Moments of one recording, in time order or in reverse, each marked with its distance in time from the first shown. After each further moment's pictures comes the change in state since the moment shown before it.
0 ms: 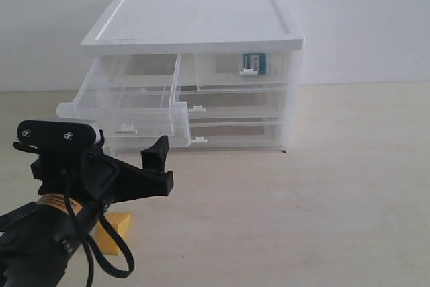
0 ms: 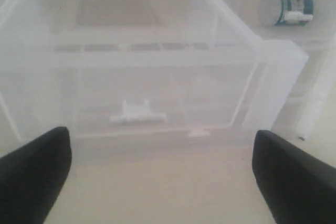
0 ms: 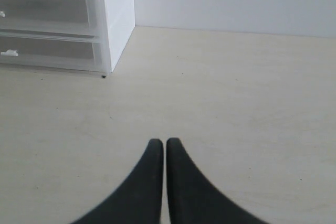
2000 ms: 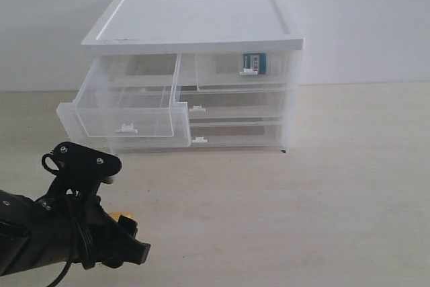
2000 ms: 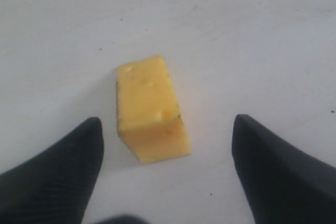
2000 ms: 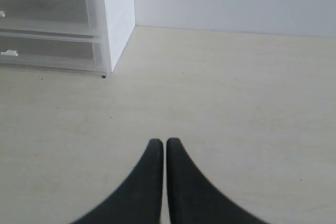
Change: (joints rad) left arm 0.121 -0.119 -0.087 -0.844 0.767 1.081; right arm 0.000 0.000 0.000 0.000 0.000 0.000
